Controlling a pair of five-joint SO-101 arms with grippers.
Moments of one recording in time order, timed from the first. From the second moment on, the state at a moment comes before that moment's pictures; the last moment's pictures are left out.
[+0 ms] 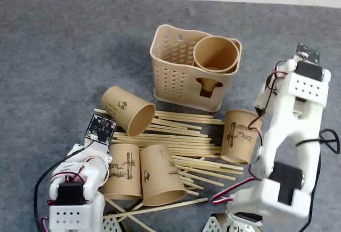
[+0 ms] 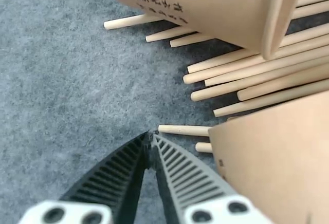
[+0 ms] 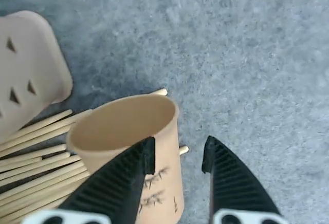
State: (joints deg) left arm -7.7 -104.0 95.3 72.1 -16.7; right arm 13.9 0.7 2.2 88.7 -5.7
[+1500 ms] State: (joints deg) left arm -7.7 -104.0 95.3 72.1 -16.7; right arm 11.7 7.5 -8.7 90.8 -9.9
